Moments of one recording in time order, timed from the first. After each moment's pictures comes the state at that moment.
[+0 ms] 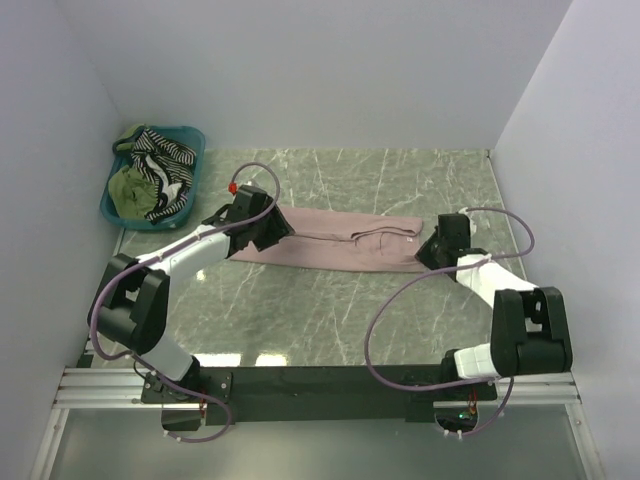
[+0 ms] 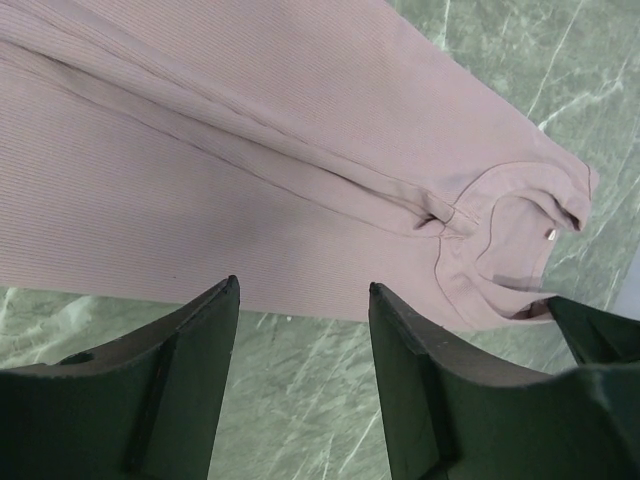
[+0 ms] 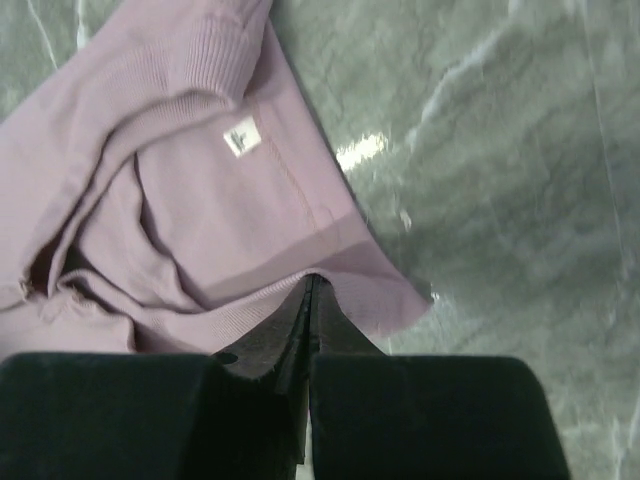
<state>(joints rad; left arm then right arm) -0.45 1.57 1.01 -0.21 0.01 -0.91 0.05 1.37 0.63 -0.13 0.04 0.71</state>
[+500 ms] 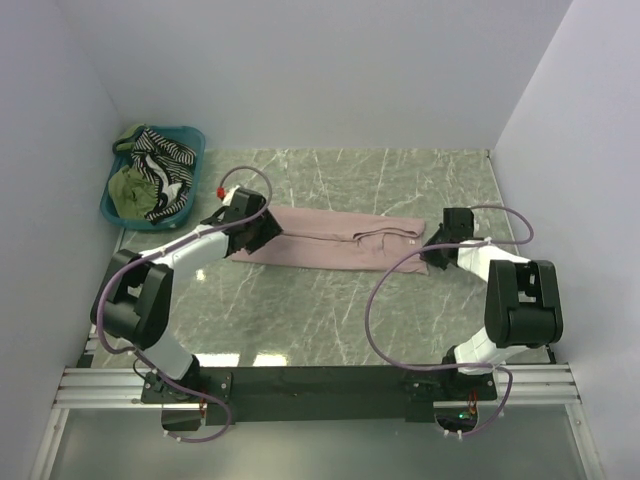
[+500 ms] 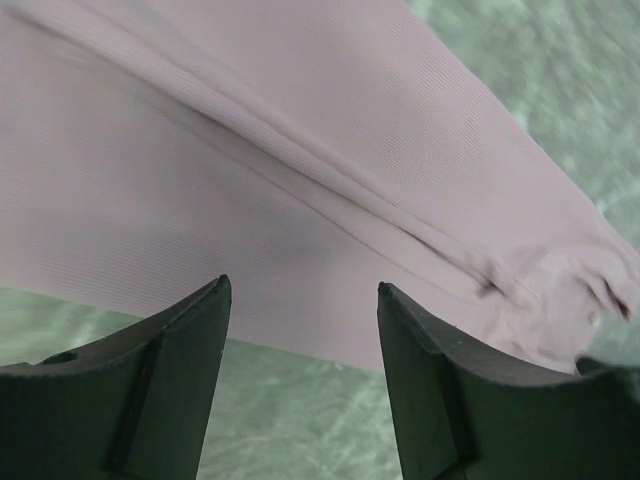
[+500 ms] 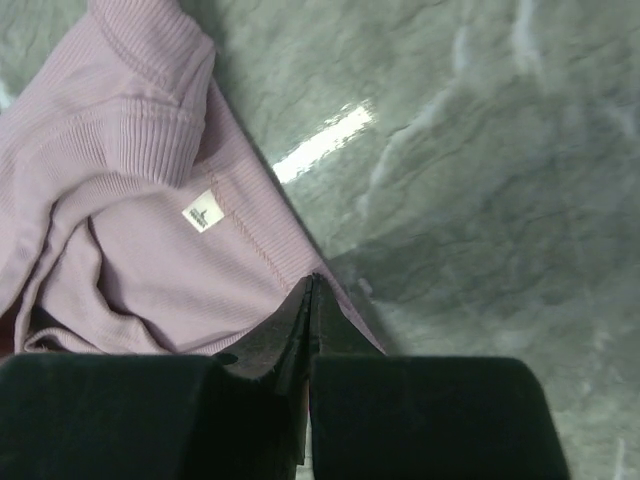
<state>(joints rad) -0.43 1.60 0.99 -0.20 -0.10 -0.94 -0.02 1.55 0.73 -0.14 -0.01 0.69</state>
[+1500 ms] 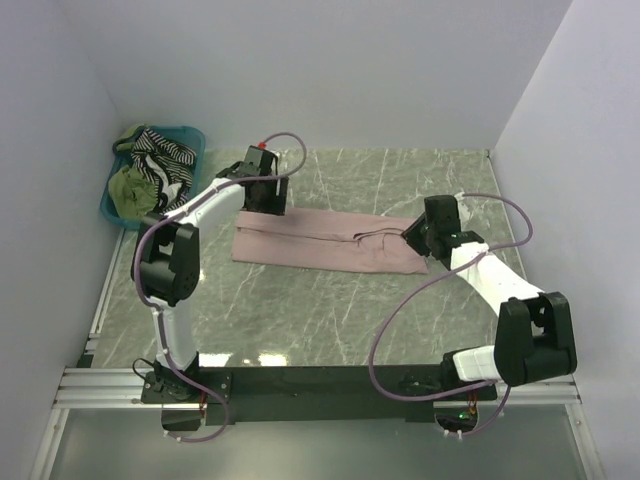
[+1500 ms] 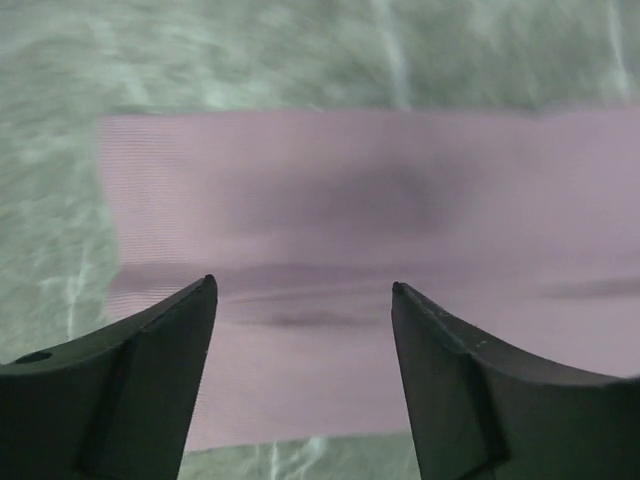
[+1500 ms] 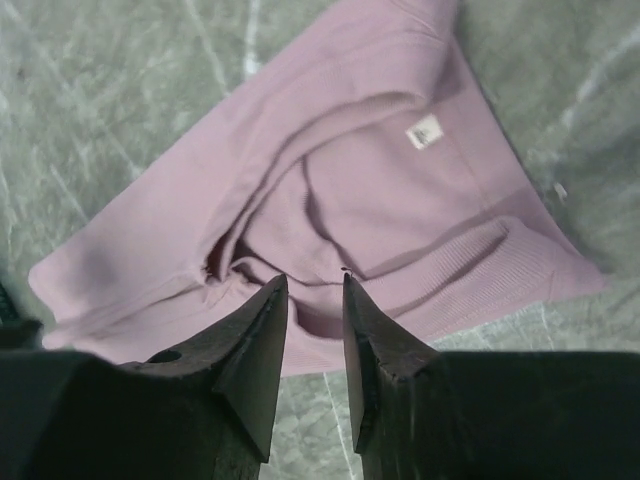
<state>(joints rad) -0.37 1.95 1.55 -0.52 -0.12 -0.24 0.18 1.34 0.82 -0.27 0.10 0.92</state>
